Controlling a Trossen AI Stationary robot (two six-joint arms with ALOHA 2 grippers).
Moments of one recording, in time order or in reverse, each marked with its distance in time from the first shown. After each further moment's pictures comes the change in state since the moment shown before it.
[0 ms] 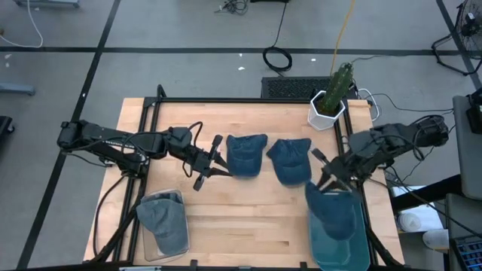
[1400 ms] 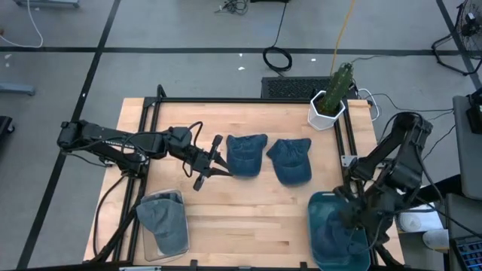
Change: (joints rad) left arm 0.000 0.000 0.000 0.000 0.000 -0.002; right arm 0.625 0.283 0.222 -0.521 0.305 0.594
